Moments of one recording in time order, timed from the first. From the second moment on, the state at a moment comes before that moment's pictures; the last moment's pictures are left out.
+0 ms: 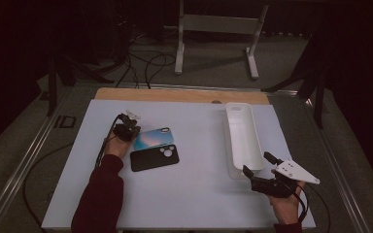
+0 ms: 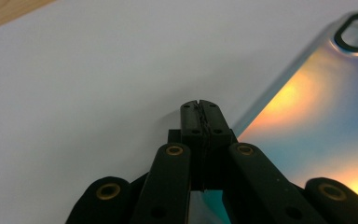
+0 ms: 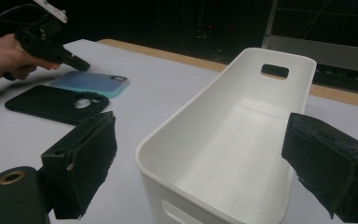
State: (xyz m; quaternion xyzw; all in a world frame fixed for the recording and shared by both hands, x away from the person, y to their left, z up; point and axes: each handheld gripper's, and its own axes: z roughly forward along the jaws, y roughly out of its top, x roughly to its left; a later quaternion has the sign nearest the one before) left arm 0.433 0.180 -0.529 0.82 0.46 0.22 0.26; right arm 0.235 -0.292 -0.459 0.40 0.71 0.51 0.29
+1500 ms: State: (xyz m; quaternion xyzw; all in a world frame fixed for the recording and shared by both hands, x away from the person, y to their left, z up) left arm 0.328 0.198 -0.476 0.76 0.42 0.23 0.44; right arm 0.238 -0.289 -0.460 0.40 0.71 0.51 0.29
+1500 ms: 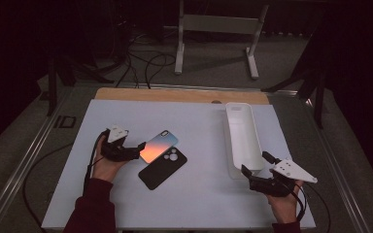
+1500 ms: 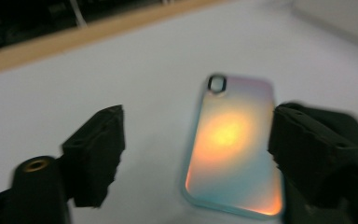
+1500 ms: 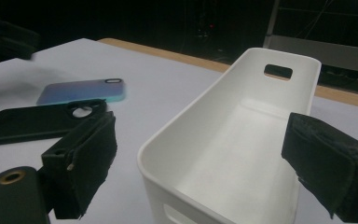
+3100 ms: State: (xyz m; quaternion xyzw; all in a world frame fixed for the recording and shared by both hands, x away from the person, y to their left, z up) left arm 0.289 0.223 -0.460 0.75 0.40 0.24 0.46; right arm 0.238 -0.290 -0.464 0.39 0.70 0.52 0.29
